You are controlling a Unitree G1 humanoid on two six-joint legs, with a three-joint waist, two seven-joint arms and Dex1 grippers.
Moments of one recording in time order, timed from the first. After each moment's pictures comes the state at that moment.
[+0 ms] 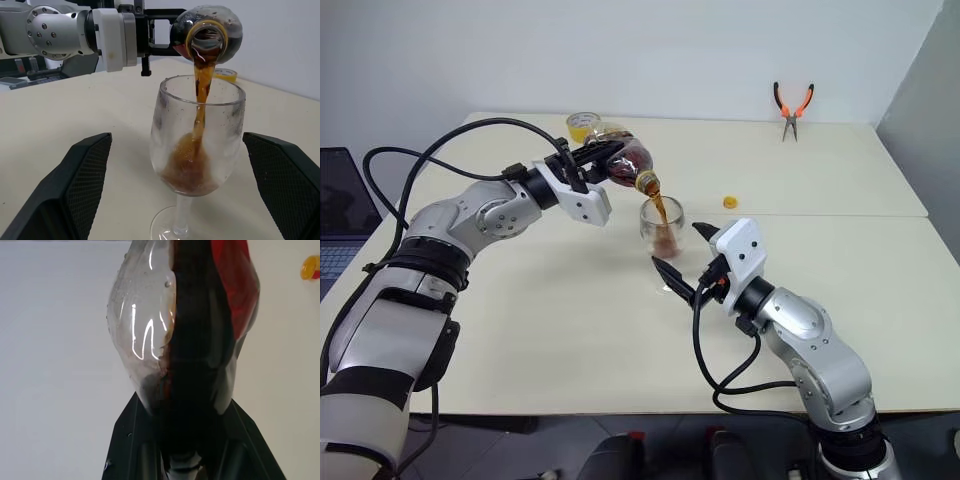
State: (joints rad) left arm -1.15 0.67 -0.39 0.98 0.77 -0.93 0.06; right arm -0.29 -0.33 0.14 -0.62 0.37 0.62 0.39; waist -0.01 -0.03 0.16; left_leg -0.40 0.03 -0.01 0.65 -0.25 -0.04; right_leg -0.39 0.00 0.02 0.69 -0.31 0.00
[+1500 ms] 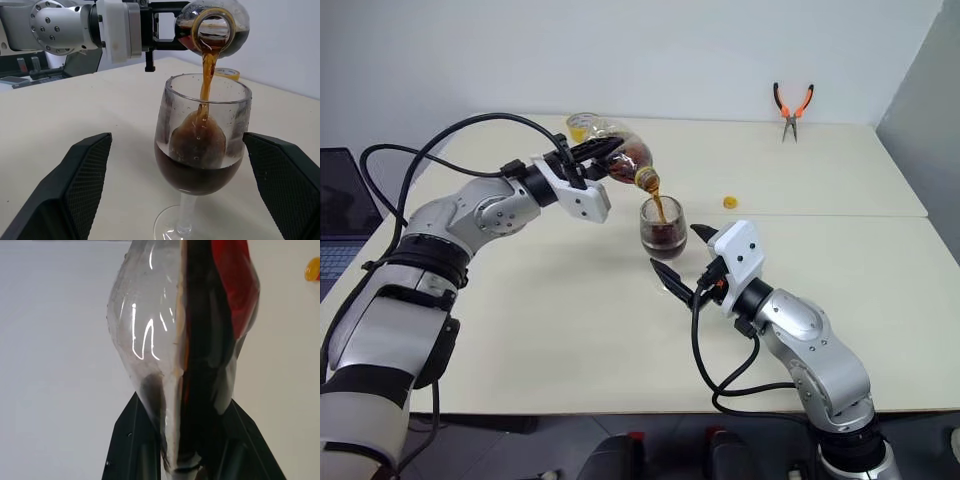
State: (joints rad) left arm -1.15 0.66 -0.39 0.99 0.71 -0.94 0.02; right arm -0.28 -0.33 0.15 -0.62 0.37 0.62 0.39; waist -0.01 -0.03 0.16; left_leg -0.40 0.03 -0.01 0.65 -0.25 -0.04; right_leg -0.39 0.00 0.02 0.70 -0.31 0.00
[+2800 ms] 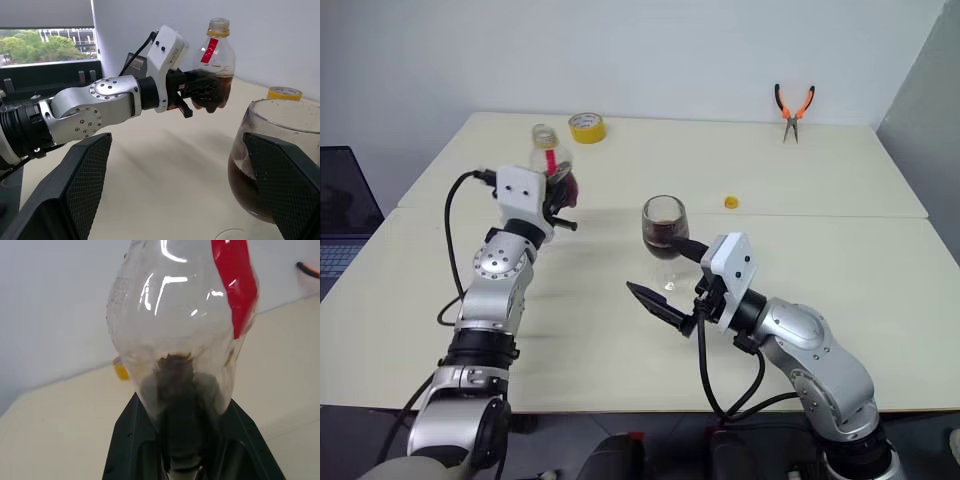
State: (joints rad) left arm -0.61 0.34 0.15 0.36 -0.07 0.02 -0.14; right arm -0.26 -0.38 0.18 -0.66 0.49 0.58 0.52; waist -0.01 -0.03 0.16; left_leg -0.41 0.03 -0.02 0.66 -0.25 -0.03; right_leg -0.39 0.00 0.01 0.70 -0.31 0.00
